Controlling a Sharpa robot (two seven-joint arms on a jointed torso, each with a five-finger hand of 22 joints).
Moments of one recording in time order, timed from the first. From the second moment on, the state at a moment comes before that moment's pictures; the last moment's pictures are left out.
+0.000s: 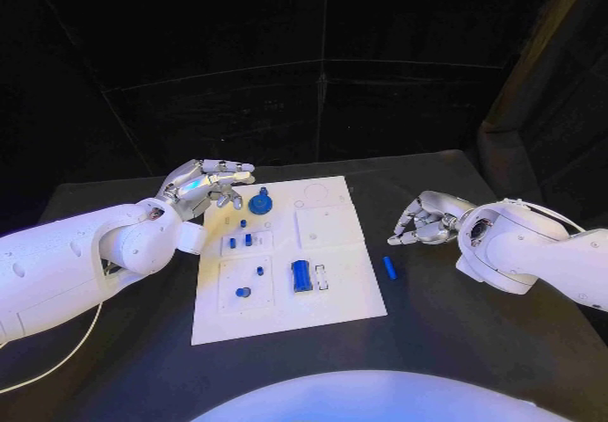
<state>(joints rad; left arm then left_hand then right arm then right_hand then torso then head) 1.21 -0.80 -0.14 1.39 0.00 -0.06 0.39 1.25 0.01 0.32 -0.21 0.05 1.01 0.18 0.13 0.07 1.08 0.11 0.30 0.09 1.29 0.02 1.11 0.67 0.17 1.19 0.11 0.69 0.68 1.11 -1.19 -0.08 1.83 -1.29 -0.32 -0.47 1.36 0.01 -0.21 0.17 0.30 1.00 0.09 0.28 0.25 1.40 0.01 1.13 1.20 1.47 -0.06 1.45 1.31 0.08 1.46 0.04 1.42 1.28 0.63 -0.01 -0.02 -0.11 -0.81</state>
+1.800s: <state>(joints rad) 1.20 -0.81 -0.14 1.39 0.00 -0.06 0.39 1.25 0.01 0.32 -0.21 0.05 1.01 0.18 0.14 0.07 1.08 0.11 0.30 0.09 1.28 0.02 1.11 0.67 0.17 1.19 0.11 0.69 0.68 1.01 -1.07 -0.08 1.79 -1.48 -0.21 -0.62 1.33 0.01 -0.25 0.21 0.33 1.03 0.09 0.26 0.25 1.40 0.01 1.12 1.19 1.47 -0.06 1.45 1.31 0.08 1.46 0.04 1.42 1.28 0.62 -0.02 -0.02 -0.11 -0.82</state>
